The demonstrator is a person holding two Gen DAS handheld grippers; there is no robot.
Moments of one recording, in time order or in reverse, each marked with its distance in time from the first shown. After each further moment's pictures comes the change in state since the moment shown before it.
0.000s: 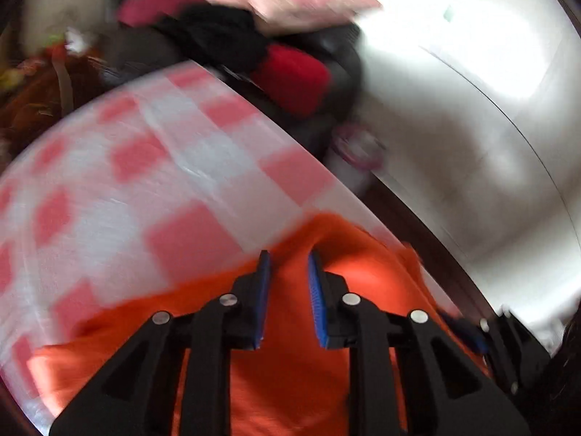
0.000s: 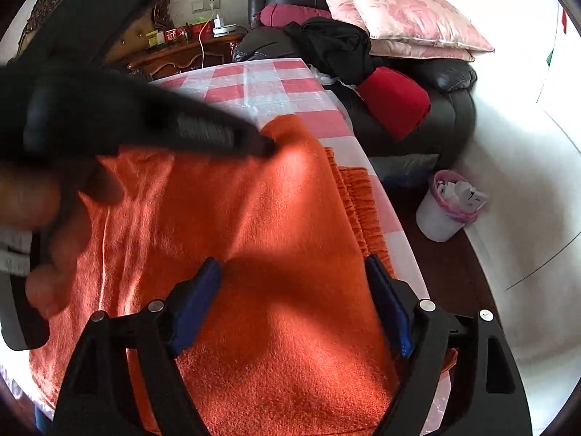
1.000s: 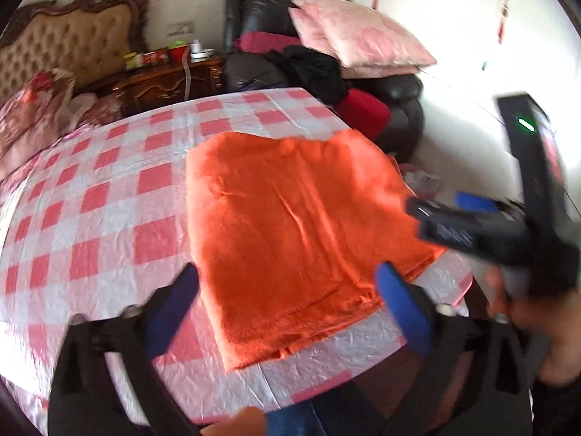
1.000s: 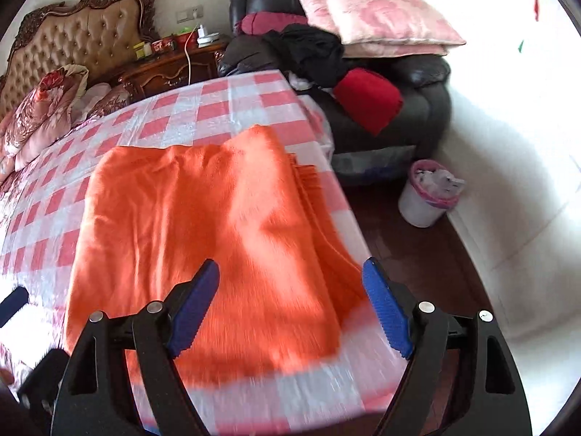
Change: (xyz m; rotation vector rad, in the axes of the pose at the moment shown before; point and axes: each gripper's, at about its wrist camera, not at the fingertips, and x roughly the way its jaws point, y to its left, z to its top) left arm -0.174 -0.083 -0.173 -0.206 -0.149 0.263; right arm -0.085 -0.018 -0.013 0.059 0.005 -0.049
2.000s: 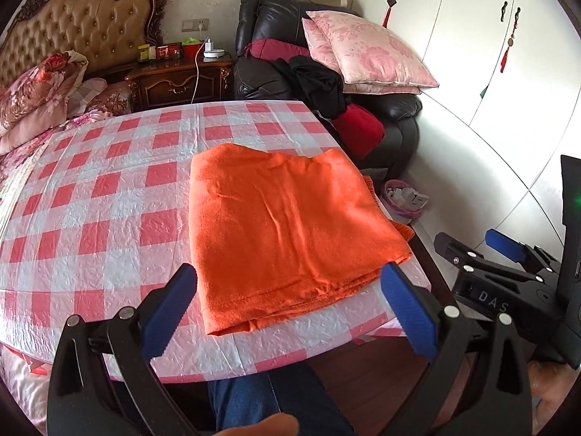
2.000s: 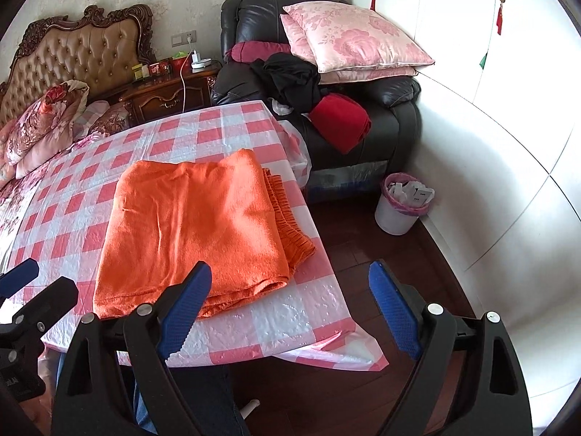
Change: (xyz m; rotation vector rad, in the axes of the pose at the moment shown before) left arm -0.052 -0.021 0.006 -0.082 -0.011 -0.024; right arm -0.092 -0.020 -0.026 0.018 -0.081 -0.038
